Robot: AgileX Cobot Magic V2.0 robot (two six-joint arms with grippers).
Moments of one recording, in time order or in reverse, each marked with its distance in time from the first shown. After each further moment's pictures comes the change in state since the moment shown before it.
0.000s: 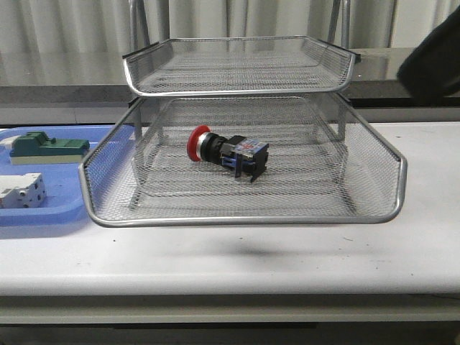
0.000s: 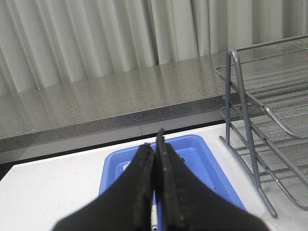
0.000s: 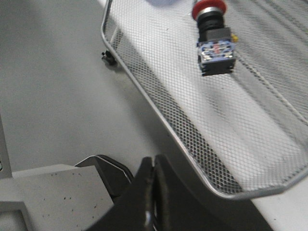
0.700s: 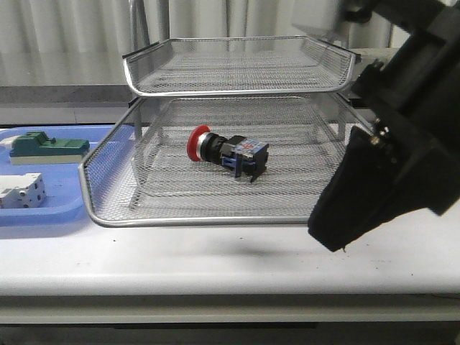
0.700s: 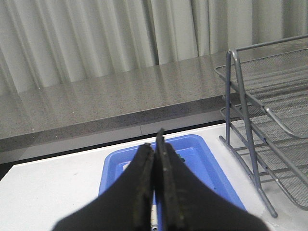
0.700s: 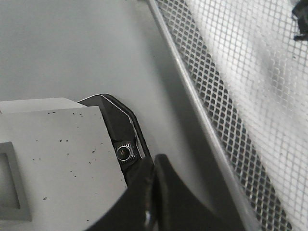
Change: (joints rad) left arm 0.000 0.000 0.000 0.000 0.000 0.000; right arm 0.261 0.308 0.000 -0.117 -0.191 -0.008
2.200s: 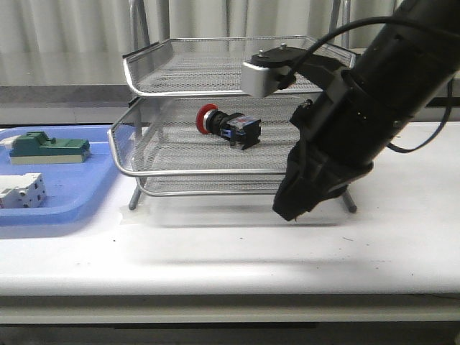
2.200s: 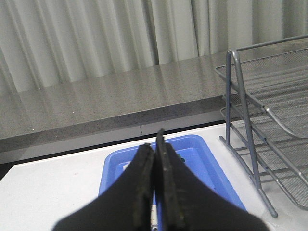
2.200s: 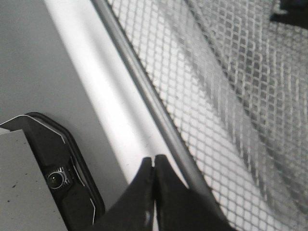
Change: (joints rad) left arm 0.000 0.000 0.000 0.000 0.000 0.000; right arm -0.033 0.290 -0.178 -0.053 -0.264 -0.004
